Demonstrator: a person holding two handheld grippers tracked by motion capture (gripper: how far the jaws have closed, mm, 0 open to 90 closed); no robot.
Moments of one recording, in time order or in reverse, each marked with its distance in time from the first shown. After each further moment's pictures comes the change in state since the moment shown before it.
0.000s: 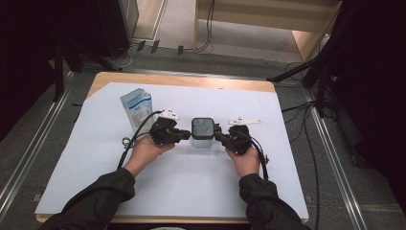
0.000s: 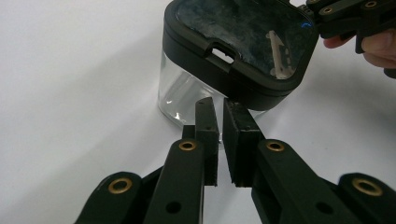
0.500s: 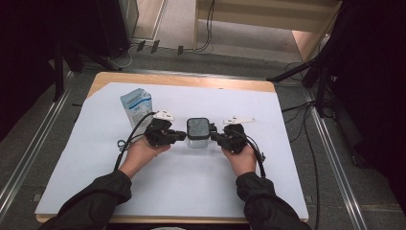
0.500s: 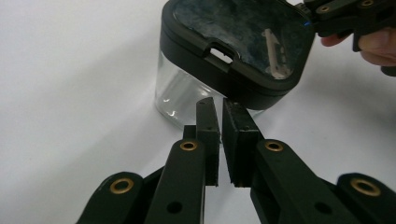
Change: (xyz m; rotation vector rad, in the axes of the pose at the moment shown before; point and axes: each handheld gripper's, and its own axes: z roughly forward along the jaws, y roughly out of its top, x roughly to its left) left arm 0.003 -0.010 -0.010 -0.008 -0.009 -0.032; right arm 0.009 0.006 0.008 0.018 0.020 -0.018
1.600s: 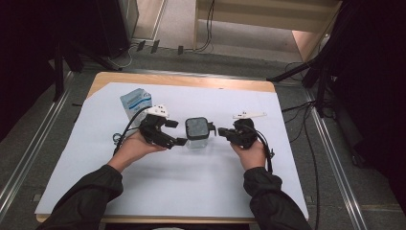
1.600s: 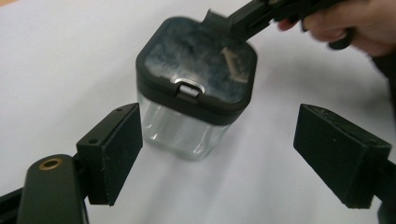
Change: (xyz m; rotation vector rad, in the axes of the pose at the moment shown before) left arm 0.009 0.017 -0.021 -0.046 -0.136 0.112; right arm -0.023 0.011 -0.022 -0.009 0.014 -0.010
